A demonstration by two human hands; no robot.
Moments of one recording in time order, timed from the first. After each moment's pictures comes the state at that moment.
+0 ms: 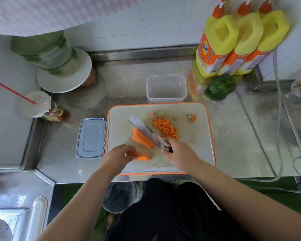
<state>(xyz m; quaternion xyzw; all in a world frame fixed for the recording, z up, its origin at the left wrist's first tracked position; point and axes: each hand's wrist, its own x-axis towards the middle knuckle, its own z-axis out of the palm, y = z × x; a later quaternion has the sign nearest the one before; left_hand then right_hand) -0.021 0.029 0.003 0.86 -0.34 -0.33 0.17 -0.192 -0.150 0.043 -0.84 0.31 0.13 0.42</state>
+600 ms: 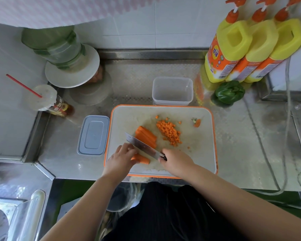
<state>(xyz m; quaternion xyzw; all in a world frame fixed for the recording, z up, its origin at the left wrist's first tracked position) -0.044 0.034 -0.012 0.88 -0.43 -0.19 0.08 -0.181 -0.143 0.026 -0.87 0.26 0.25 0.34</state>
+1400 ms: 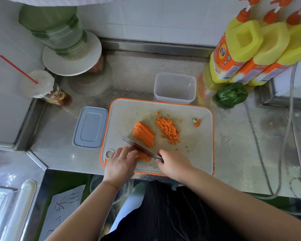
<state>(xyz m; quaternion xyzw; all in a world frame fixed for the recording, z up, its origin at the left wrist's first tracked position) -0.075 0.047 -0.041 0.86 -0.48 0.02 0.16 -0.185 -0.137 0.027 -0.88 0.24 0.27 0.30</state>
